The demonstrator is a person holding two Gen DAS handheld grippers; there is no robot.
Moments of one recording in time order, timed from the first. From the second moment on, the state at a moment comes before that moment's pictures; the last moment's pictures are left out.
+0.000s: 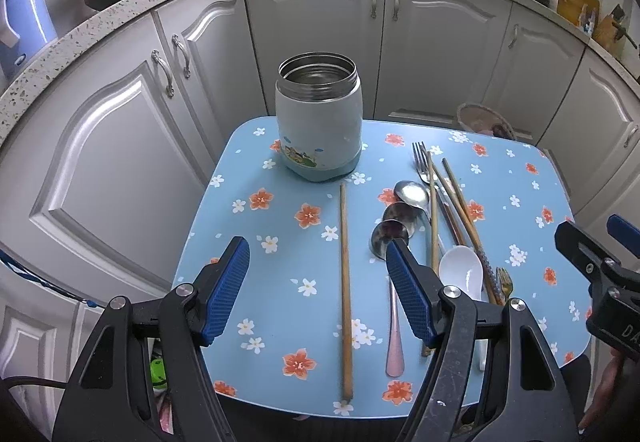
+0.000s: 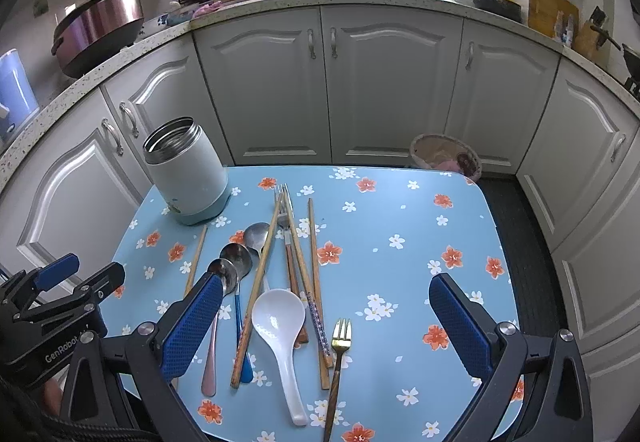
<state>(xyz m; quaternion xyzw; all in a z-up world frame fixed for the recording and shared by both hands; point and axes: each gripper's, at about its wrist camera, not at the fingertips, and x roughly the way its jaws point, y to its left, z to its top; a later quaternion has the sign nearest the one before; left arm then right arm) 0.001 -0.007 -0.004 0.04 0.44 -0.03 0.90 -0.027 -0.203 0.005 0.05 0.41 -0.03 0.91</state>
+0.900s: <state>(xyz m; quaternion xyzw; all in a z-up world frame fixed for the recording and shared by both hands) 0.000 -0.004 -0.012 0.00 0.46 -0.04 0.89 -0.025 -0.198 0.002 0.02 0.42 -0.03 0.91</state>
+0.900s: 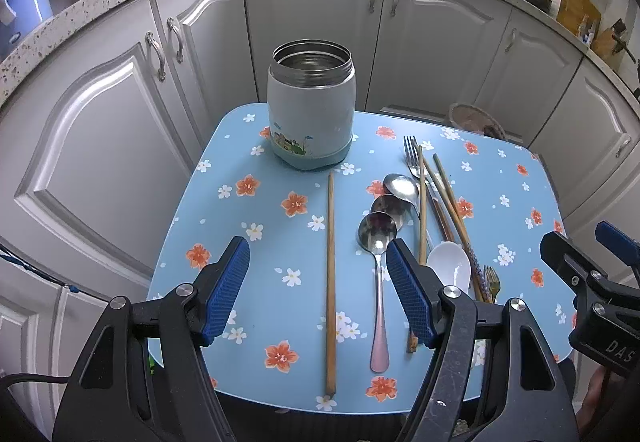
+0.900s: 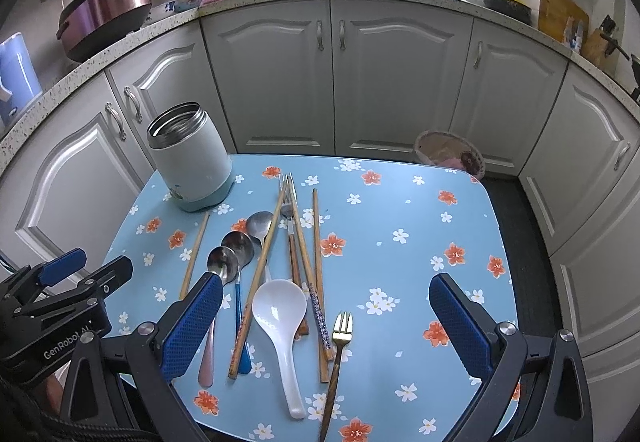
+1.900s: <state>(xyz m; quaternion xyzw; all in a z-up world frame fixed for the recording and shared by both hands) 0.005 -0.003 -0.015 -0.01 0.47 -0.04 0.88 -0.023 -0.206 0.004 0.01 0.43 -0.03 0.90</state>
